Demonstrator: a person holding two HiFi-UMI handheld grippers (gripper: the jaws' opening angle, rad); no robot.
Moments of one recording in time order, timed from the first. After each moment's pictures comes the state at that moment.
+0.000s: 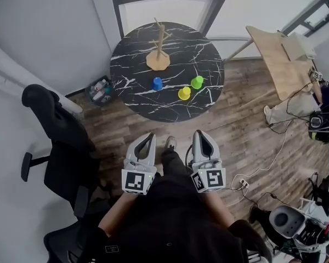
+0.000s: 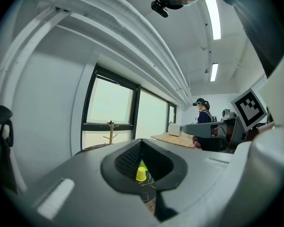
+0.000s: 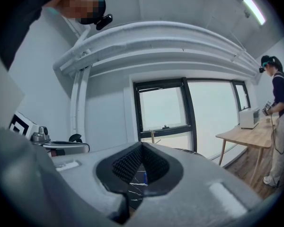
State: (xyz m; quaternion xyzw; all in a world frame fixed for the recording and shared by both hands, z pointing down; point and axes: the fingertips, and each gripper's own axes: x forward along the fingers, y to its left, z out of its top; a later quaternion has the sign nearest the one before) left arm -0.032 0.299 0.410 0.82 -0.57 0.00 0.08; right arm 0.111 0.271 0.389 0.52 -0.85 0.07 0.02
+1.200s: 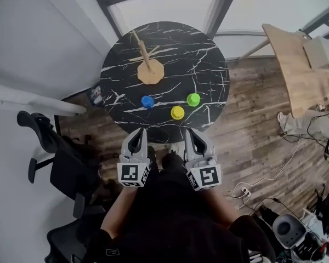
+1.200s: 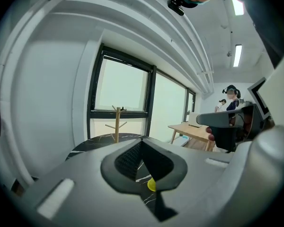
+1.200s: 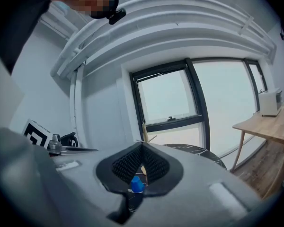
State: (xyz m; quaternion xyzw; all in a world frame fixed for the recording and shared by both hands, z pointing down) left arm 0.005 0.106 0.486 0.76 -0.64 0.05 0.14; right arm 0.152 0.080 0.444 0.44 -0.89 0.12 0.04
